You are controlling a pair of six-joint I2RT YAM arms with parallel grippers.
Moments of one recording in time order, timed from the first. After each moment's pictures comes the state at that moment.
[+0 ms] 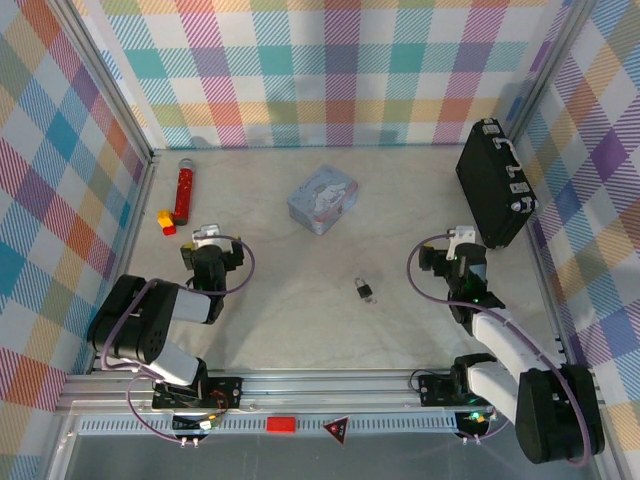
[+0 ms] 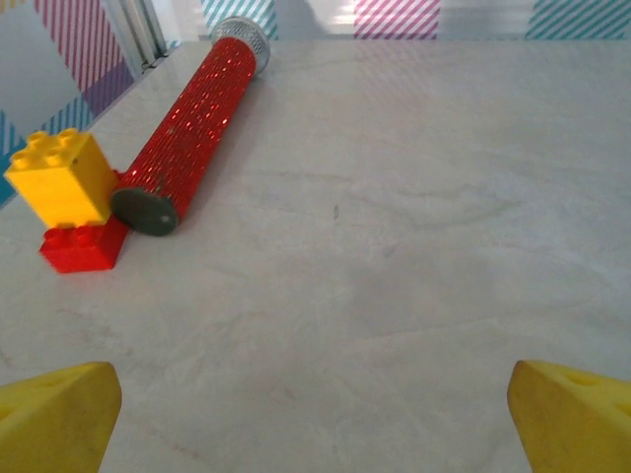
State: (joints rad) left arm -0.17 1.55 0.31 0.89 -0.41 -0.08; right arm 0.14 1.00 0.31 0.25 0.17 0.06
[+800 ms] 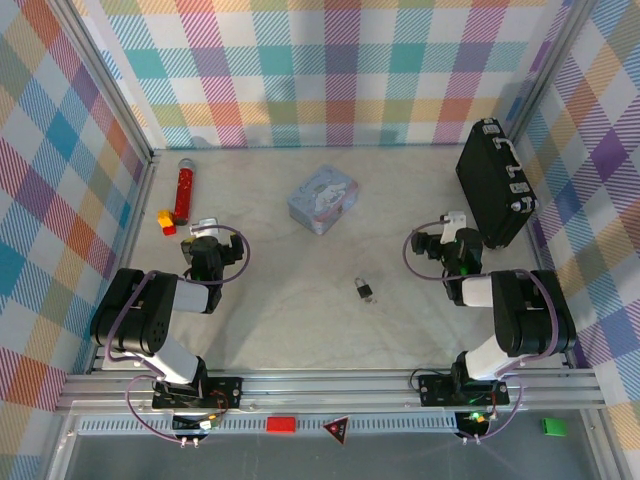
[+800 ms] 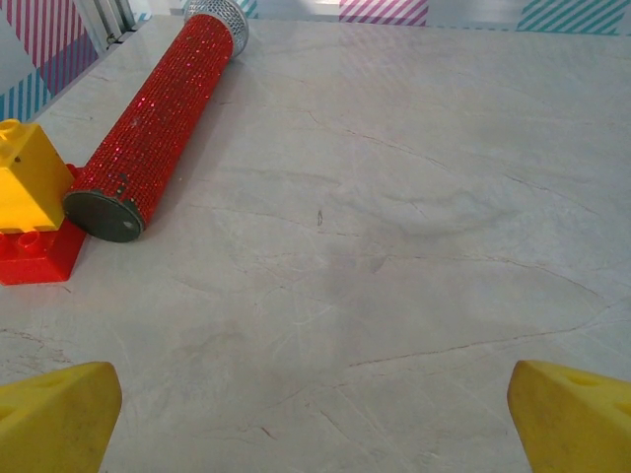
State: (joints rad) left arm -0.12 1.58 0.38 0.80 -0.31 -0.11; right arm 0.02 1.54 0.41 0.75 -0.09 0.03
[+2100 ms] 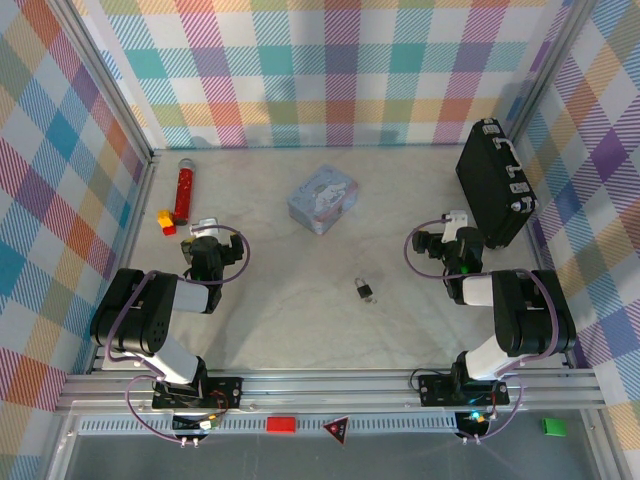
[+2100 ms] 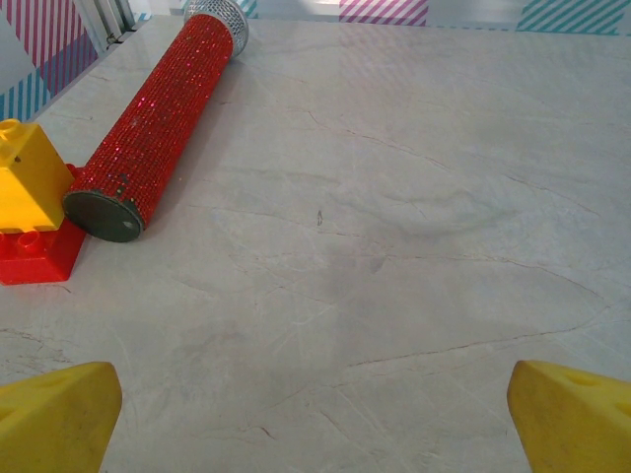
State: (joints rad) left arm -0.12 1.58 0.38 0.80 -0.31 -0.11; right arm 0.02 1.54 0.41 0.73 -0.08 0.04
